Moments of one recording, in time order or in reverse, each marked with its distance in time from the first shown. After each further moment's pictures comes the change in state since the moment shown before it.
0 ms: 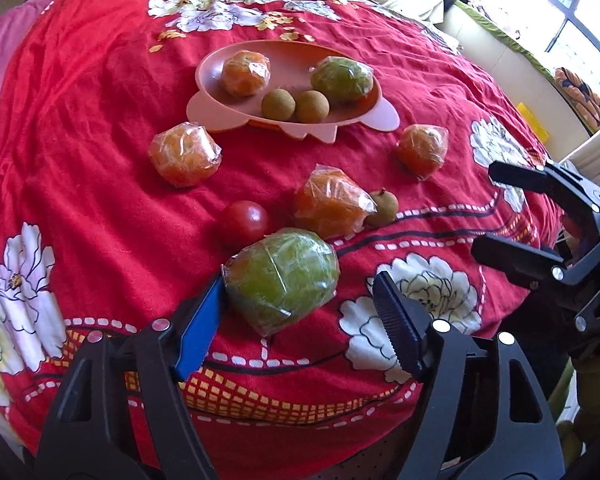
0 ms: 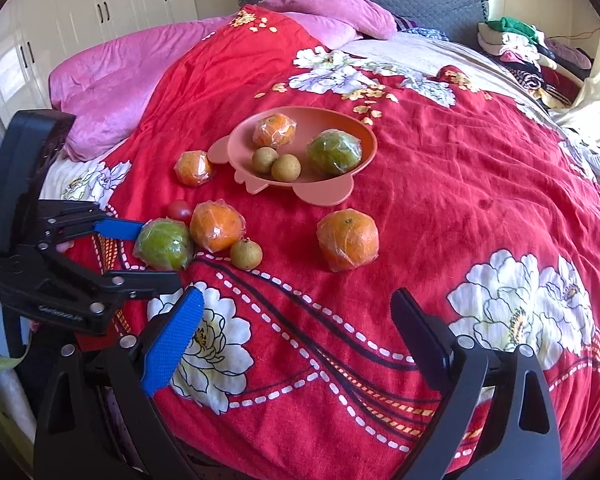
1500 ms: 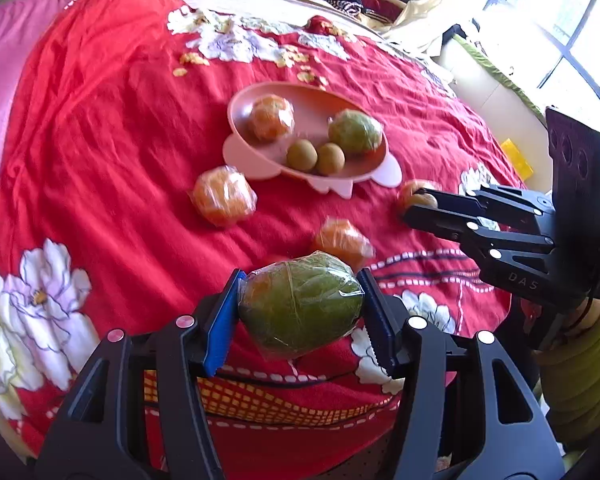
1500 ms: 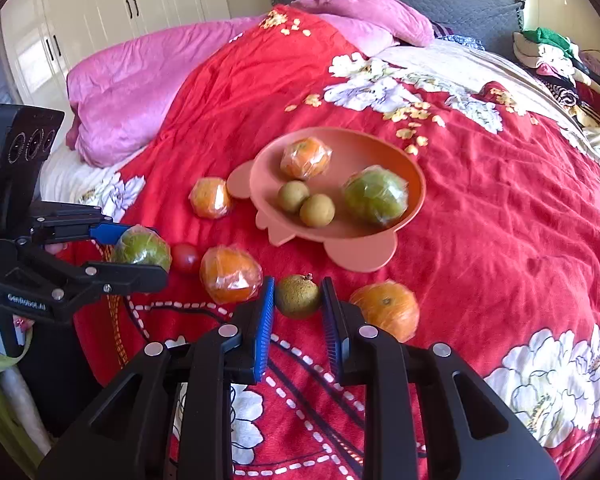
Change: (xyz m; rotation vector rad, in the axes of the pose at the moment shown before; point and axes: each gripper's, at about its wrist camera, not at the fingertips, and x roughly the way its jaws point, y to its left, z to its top) left arm -0.033 0.029 0.015 -0.068 -0.081 -0.075; right arm 0.024 0.001 0.042 -0.048 -0.026 0.094
